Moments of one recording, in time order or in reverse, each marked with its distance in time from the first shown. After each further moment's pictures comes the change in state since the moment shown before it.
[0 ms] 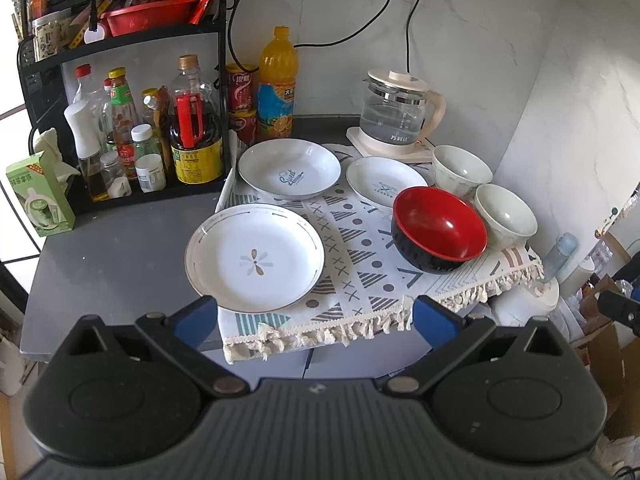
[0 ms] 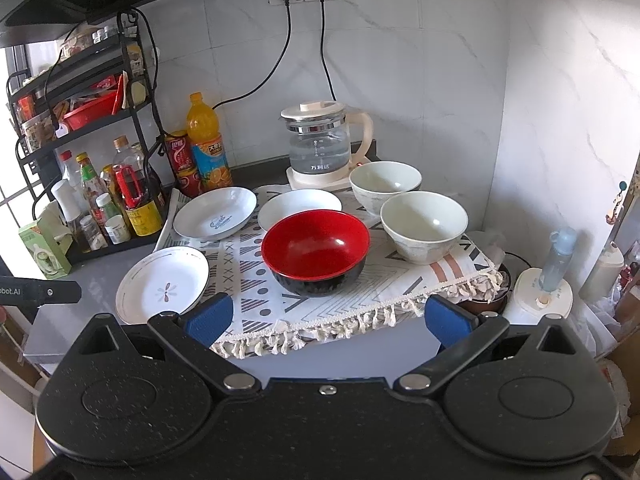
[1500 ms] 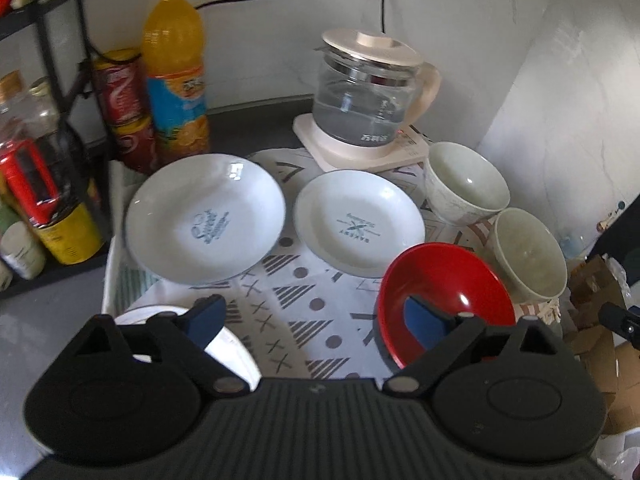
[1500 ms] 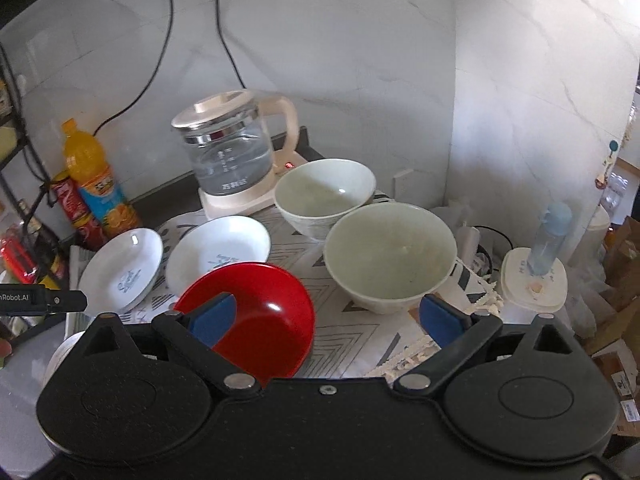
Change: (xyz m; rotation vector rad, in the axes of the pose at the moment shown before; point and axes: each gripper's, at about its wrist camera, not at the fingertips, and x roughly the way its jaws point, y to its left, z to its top) left arm 0.221 -0.047 0.150 0.097 0.163 -0.126; right arm 0.163 -0.058 0.074 0.192 0.083 -0.171
